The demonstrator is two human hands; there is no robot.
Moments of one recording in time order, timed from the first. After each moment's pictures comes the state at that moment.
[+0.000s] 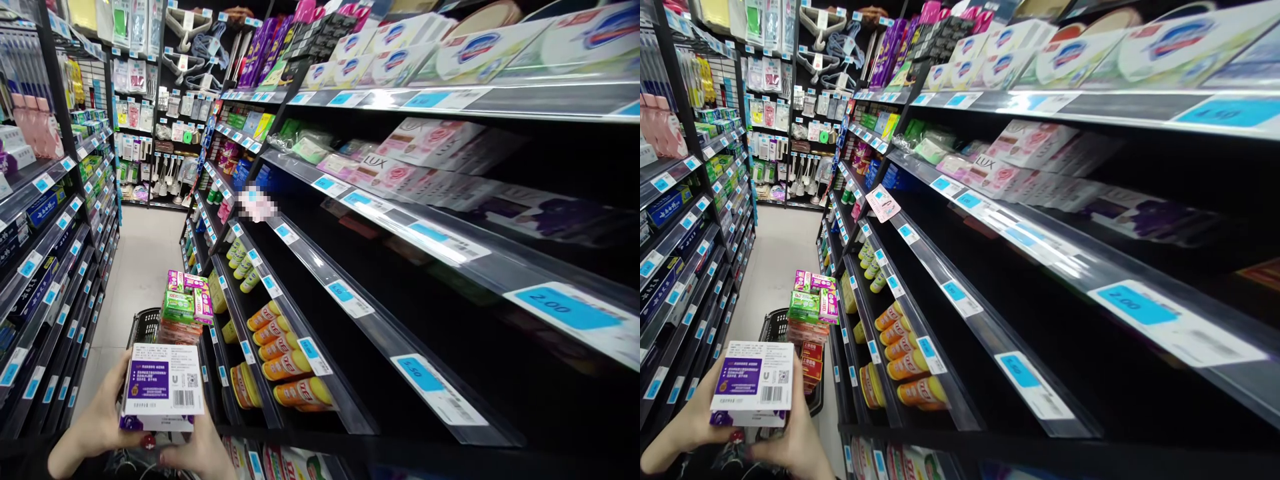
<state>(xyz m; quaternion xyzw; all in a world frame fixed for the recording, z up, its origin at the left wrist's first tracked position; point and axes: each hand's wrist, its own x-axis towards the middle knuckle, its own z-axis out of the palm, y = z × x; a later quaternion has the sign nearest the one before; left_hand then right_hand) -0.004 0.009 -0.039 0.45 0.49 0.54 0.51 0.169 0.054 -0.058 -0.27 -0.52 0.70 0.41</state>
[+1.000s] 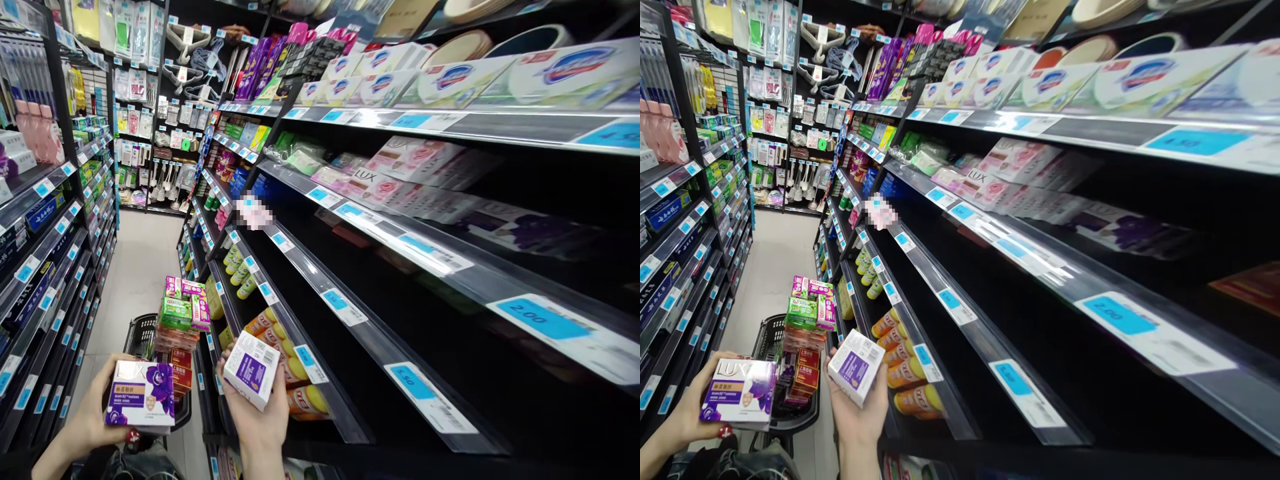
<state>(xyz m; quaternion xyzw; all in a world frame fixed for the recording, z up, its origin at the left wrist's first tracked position) -0.021 0.016 -0.035 0.48 0.48 0.51 0.53 0.226 0.117 -0.025 -0.30 -0.02 0.74 0.60</state>
